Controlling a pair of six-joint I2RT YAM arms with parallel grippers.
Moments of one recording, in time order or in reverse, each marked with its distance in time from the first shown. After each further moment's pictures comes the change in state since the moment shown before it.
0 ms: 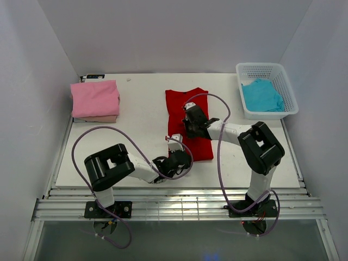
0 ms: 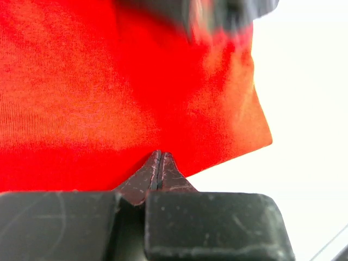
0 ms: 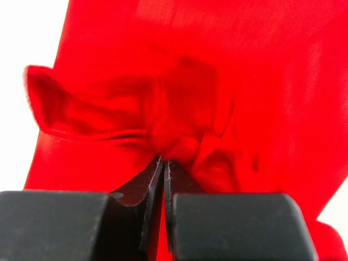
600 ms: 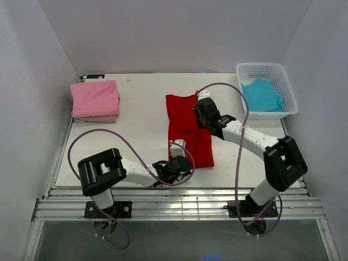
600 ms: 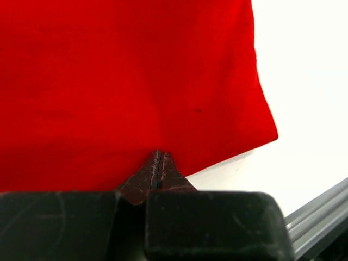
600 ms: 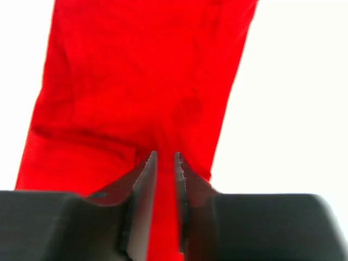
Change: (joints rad) left arm -0.100 -0.072 -0.026 -0.090 -0.050 -0.024; right arm -0.034 -0.170 0.050 -0.091 0.265 -0.088
